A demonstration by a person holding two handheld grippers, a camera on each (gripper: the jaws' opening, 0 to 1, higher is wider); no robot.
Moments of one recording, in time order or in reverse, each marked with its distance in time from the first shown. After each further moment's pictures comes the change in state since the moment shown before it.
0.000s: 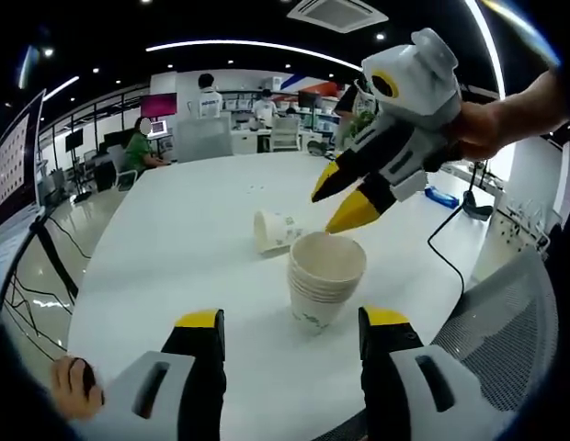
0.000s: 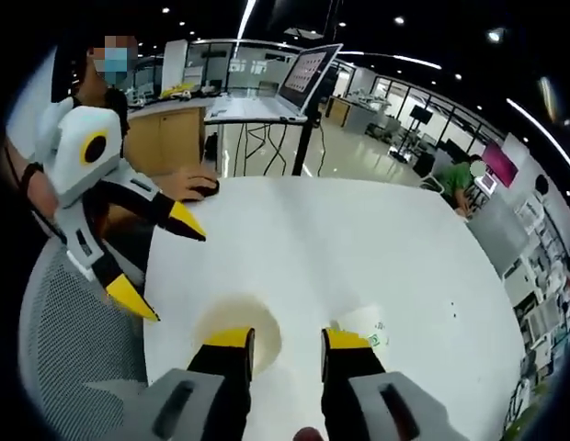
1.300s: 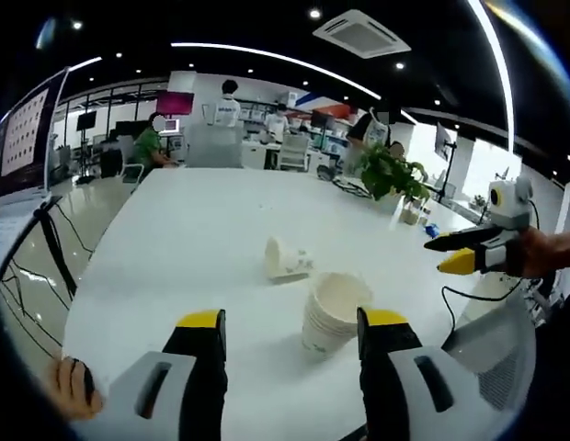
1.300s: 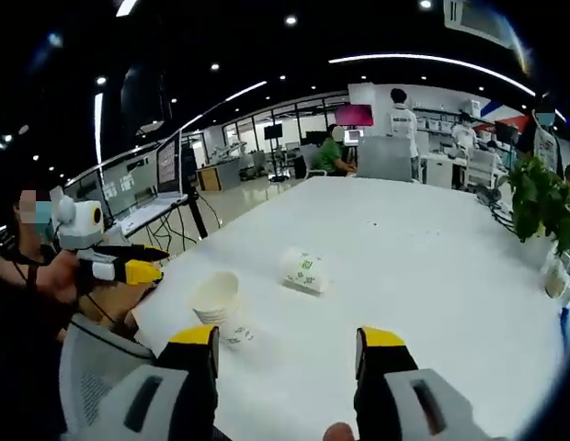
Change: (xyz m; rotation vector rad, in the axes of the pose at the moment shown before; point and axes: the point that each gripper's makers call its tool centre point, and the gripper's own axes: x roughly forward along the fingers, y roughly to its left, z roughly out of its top) left arm -0.005 0.036 0.040 -0.132 -0.089 -0.016; right arm -0.101 0.018 -0.100 0.675 -0.281 -0.314
